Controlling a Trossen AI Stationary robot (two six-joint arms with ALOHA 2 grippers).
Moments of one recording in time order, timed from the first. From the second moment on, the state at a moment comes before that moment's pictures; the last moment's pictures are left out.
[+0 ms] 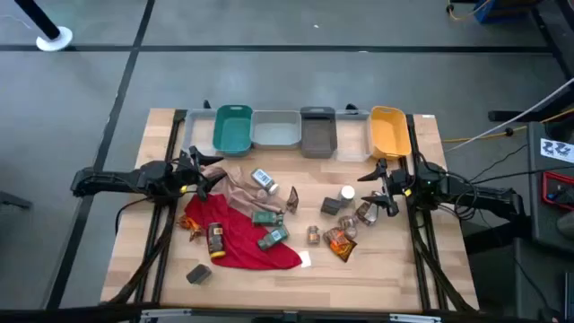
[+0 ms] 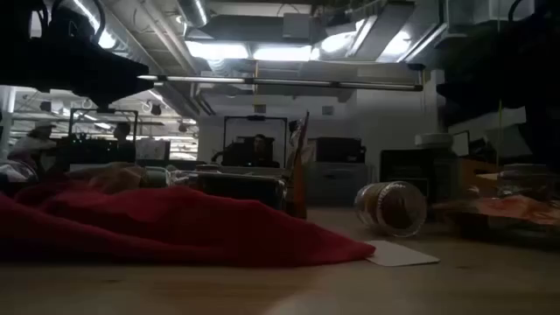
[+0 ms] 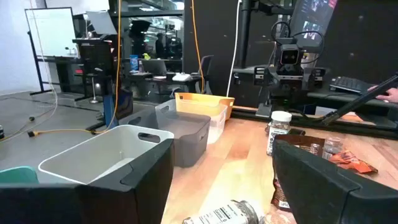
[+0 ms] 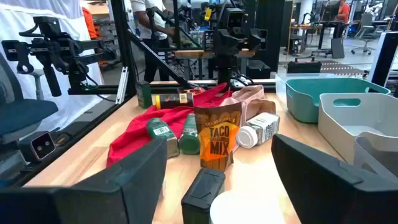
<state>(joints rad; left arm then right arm) -0.04 0.01 0.01 0.06 -0.40 0.00 -0.16 0.07 0.03 0.02 -0.30 0.02</state>
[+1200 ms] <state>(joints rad) -0.04 0.01 0.01 0.06 -0.40 0.00 -0.16 0.07 0.03 0.02 -0.30 0.02</state>
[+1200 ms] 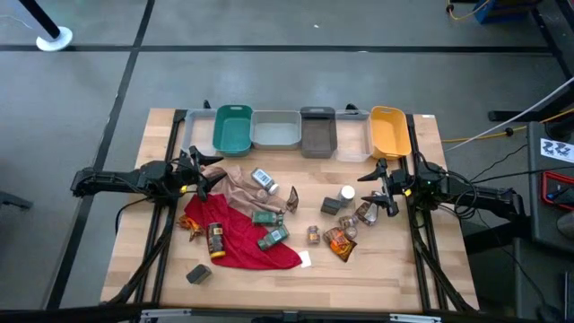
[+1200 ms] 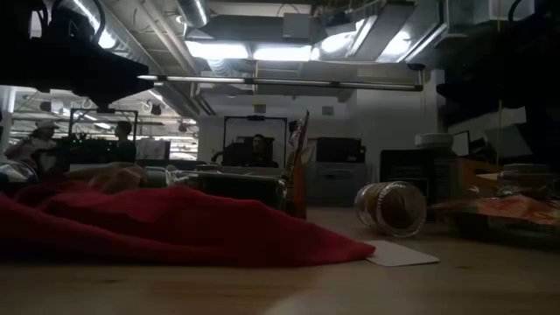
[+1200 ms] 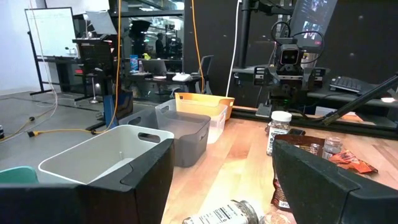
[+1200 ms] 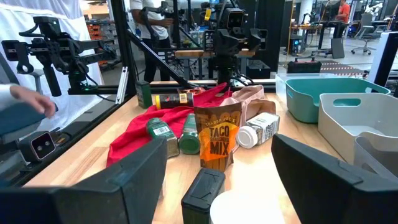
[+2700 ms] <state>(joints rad) -0.04 0.01 0.01 0.06 -0.40 0.00 -0.16 0.07 0.03 0.03 -0.19 0.11</state>
